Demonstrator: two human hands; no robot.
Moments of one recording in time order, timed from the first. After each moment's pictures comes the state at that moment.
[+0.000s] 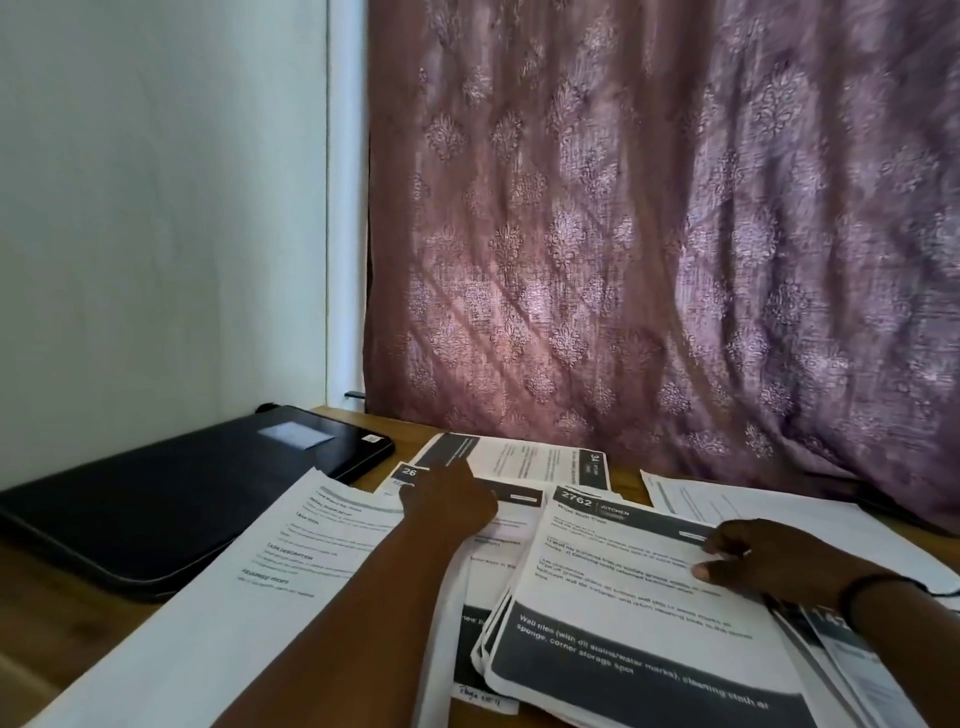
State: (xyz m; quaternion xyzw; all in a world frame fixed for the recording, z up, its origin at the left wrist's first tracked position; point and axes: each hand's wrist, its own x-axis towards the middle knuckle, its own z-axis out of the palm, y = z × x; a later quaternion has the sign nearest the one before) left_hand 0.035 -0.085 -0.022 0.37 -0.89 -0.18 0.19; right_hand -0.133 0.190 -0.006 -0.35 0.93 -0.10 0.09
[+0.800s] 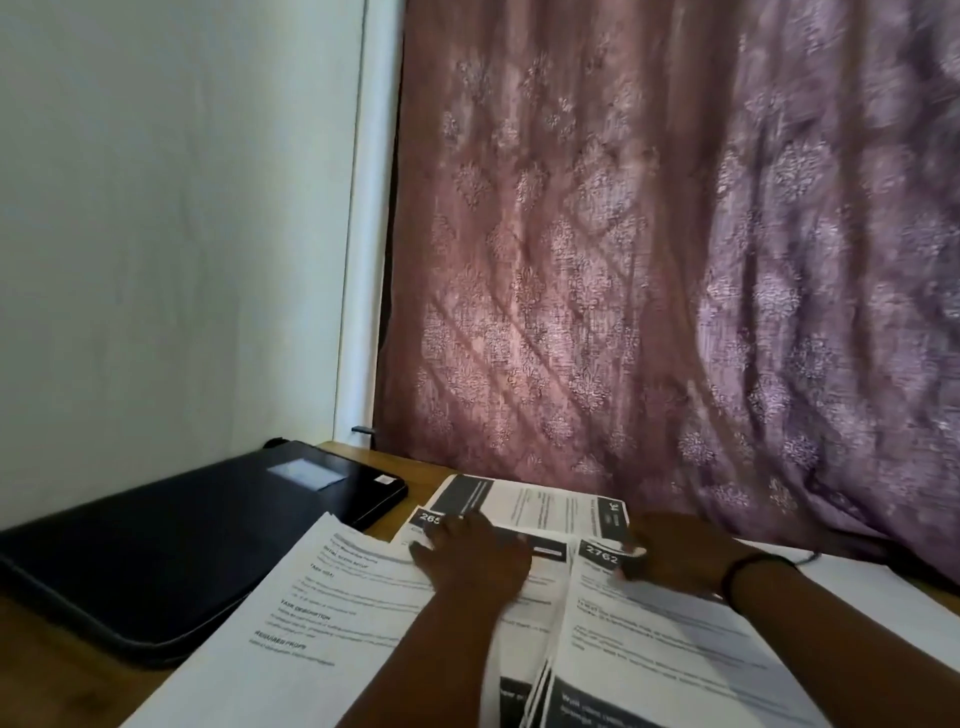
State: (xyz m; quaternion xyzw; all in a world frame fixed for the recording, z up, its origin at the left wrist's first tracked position) left_hand 0.024 -0.084 -0.030 0.44 -0.86 -0.18 0.17; right_hand -0.091 0.082 0.031 -0.45 0.89 -0.01 -0.02
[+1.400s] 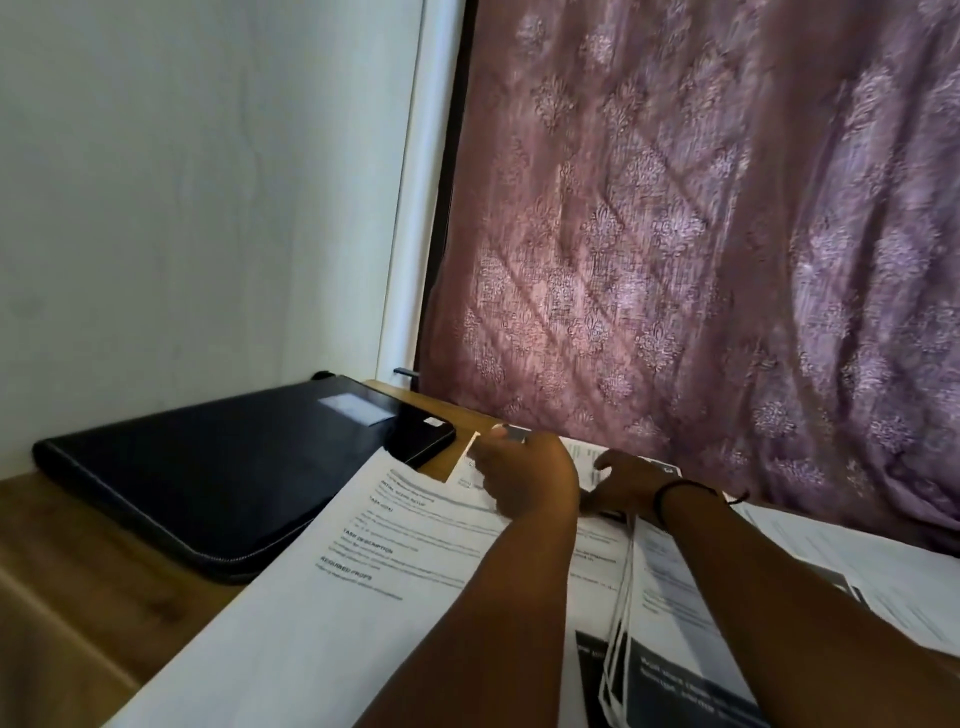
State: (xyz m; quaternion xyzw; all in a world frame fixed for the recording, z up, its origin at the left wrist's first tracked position) left_hand 0.016 -0.093 -0.001 0.42 -0.41 -0.64 0.49; right_hand -0.095 -0.039 0.001 -0.35 0.91 -0.18 0.09
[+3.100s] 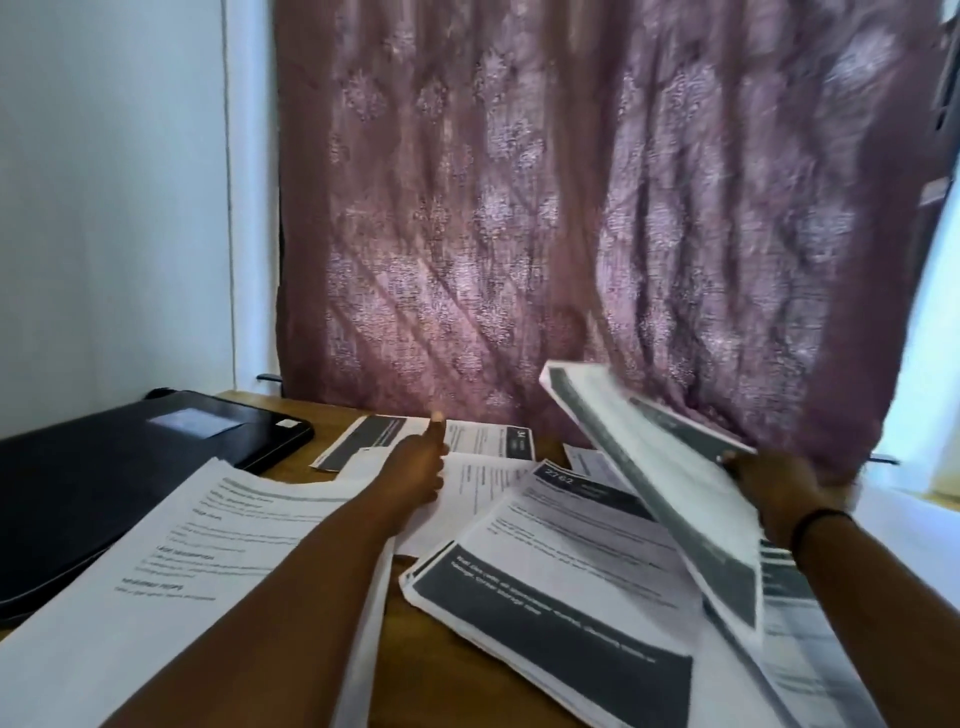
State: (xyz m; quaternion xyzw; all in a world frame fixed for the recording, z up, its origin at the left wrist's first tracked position) left_hand 0.011 -0.062 -0.010 0.28 -0.71 -0.61 0.23; right_hand -0.196 0.237 0.000 -0.08 0.81 -0.56 -0.11
